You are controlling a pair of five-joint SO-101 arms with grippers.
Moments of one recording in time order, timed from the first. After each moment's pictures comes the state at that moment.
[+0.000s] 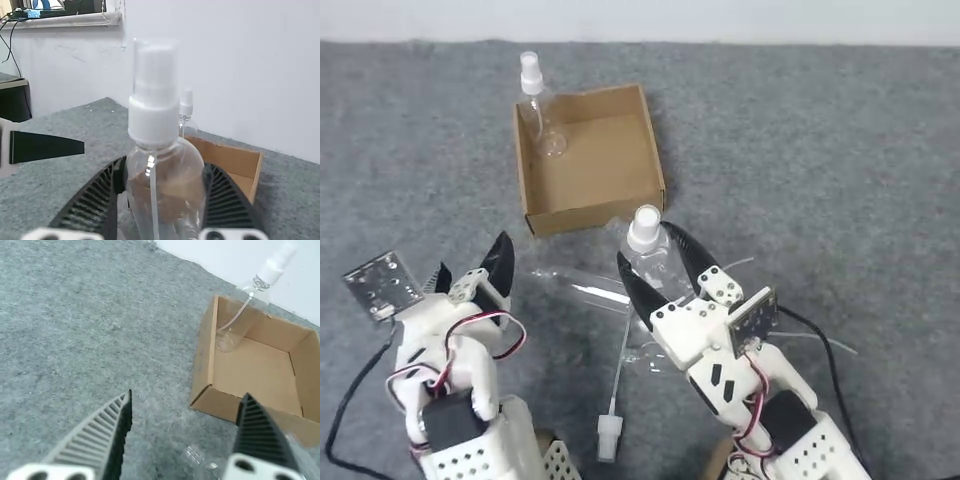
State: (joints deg) left arm -25.2 -99.6 82.8 61.5 19.3; right arm -41.8 -102.9 94.2 16.1 -3.1
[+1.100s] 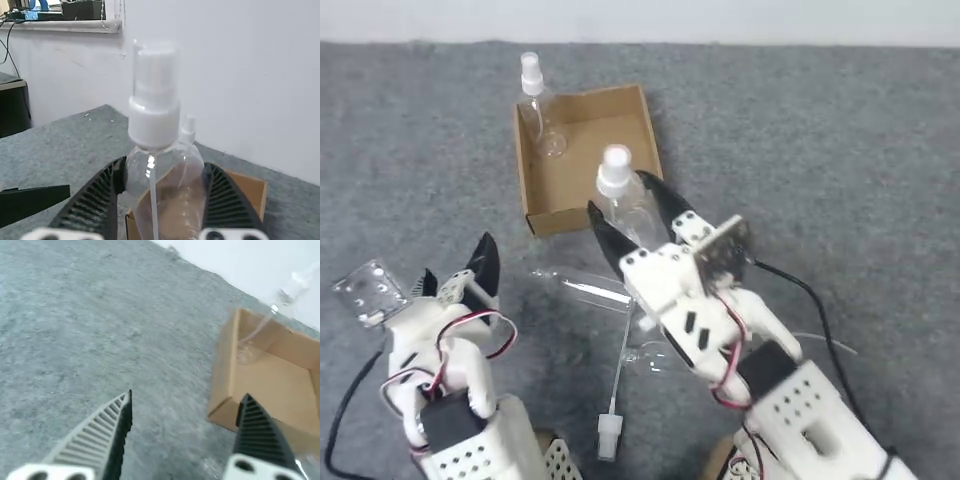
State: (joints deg) left arm -30.7 -99.7 84.1 59.8 19.3; right arm -41.8 -59.7 66.5 3.2 -2.9
